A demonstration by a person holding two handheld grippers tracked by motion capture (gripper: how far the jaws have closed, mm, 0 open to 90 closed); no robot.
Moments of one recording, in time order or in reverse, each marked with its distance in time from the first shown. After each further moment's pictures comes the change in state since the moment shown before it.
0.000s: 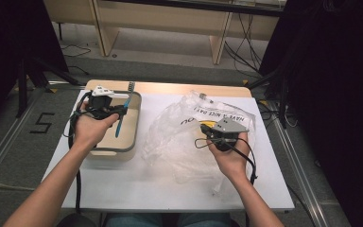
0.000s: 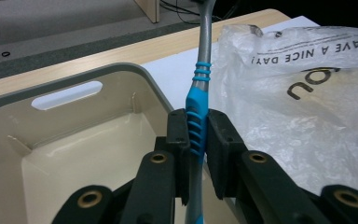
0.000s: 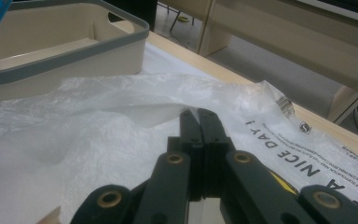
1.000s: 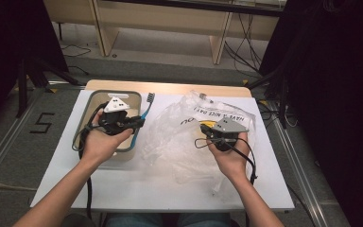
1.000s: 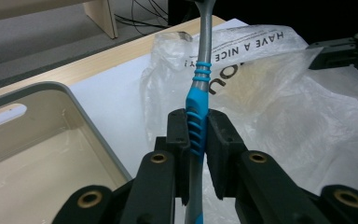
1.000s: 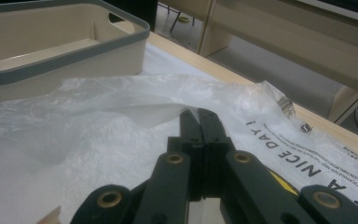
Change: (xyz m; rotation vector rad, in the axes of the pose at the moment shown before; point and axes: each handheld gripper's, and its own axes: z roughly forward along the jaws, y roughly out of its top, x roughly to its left) left arm -0.060 -0.009 -0.017 -0.041 -0.150 0.118; right arm 0.000 0.000 0.000 -0.001 0.002 0.001
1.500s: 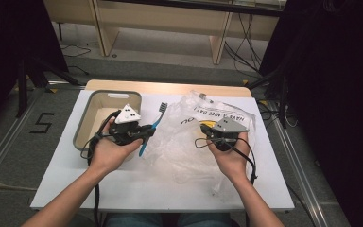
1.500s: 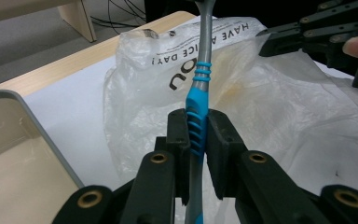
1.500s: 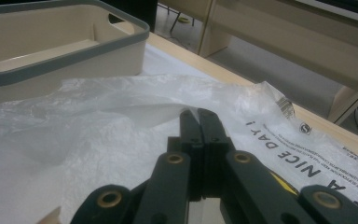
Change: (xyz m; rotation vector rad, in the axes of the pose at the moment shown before) left arm -0.033 -0.005 0.004 0.000 -0.069 0.053; right arm 0.000 0.000 0.000 -0.003 -0.001 0.002
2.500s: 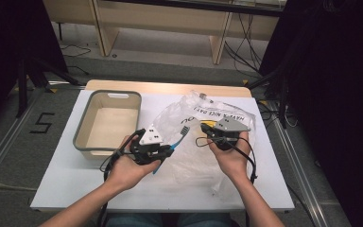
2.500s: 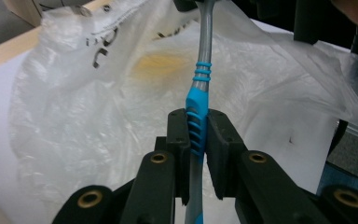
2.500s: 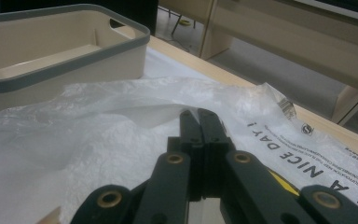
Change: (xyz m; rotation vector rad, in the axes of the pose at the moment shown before) left arm -0.053 -0.019 0.028 0.082 -0.122 0.097; right arm -0.002 0.001 -0.001 -0.011 0.010 0.019
